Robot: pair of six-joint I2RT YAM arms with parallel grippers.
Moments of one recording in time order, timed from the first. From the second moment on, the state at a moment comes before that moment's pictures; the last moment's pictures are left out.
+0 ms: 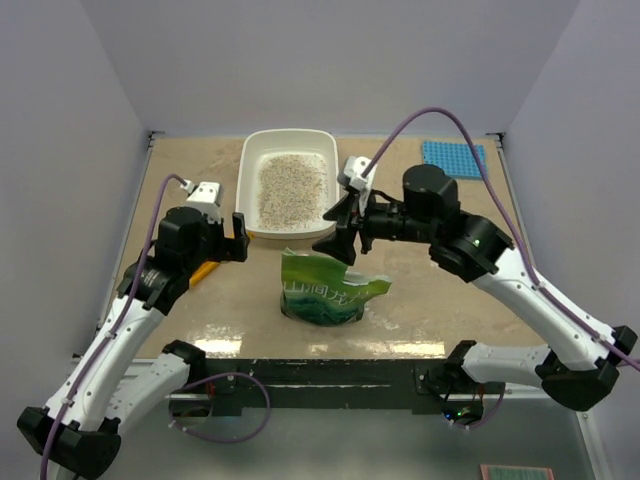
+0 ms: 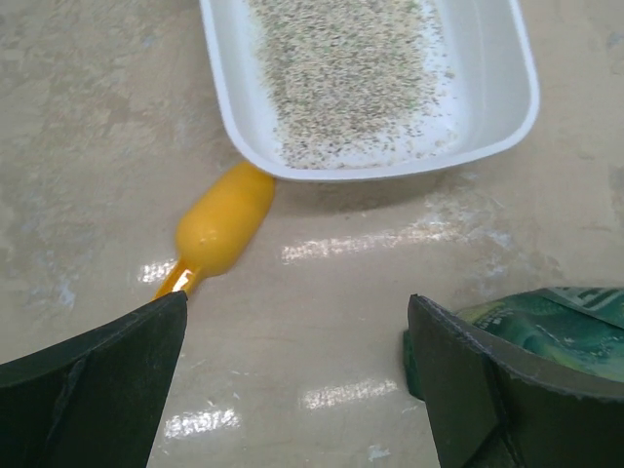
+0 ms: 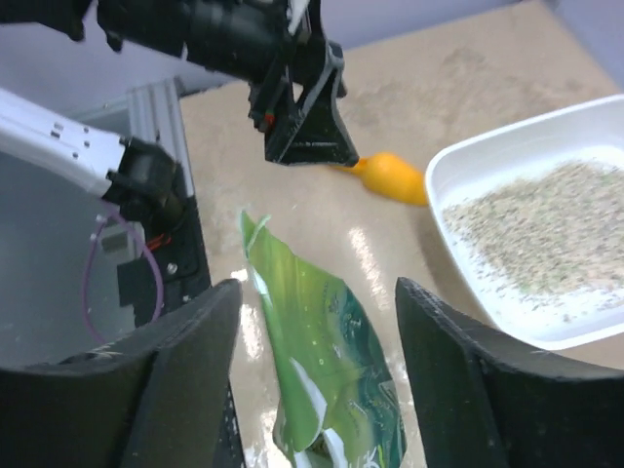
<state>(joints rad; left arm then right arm) -0.37 0.80 0.87 -0.58 -0.09 -0.20 0.84 1.19 1.41 -0.52 -0.44 -0.04</state>
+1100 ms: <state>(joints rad) -0.16 1.43 0.88 -0.63 -0.31 -0.09 0.84 0.88 1.27 -0.49 -0.31 -0.01</state>
